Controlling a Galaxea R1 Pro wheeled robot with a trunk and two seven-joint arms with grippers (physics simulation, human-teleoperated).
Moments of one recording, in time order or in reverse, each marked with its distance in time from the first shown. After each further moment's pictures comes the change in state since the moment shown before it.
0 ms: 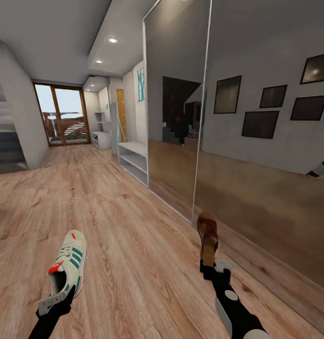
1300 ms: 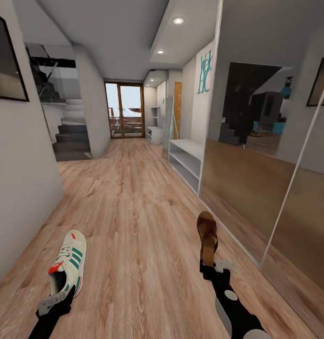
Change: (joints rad) left arm 0.001 0.000 0.002 0.000 0.001 0.000 0.000; right arm 0.000 0.002 0.000 0.000 0.000 0.001 0.000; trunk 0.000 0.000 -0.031
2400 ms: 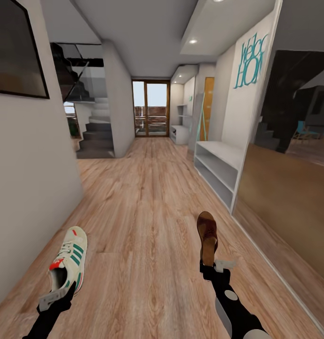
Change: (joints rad) left arm -0.003 0.008 -0.003 -0.028 -0.012 0.000 -0.008; right arm 0.000 -0.001 0.002 0.000 0.000 0.002 0.000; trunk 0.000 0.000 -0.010
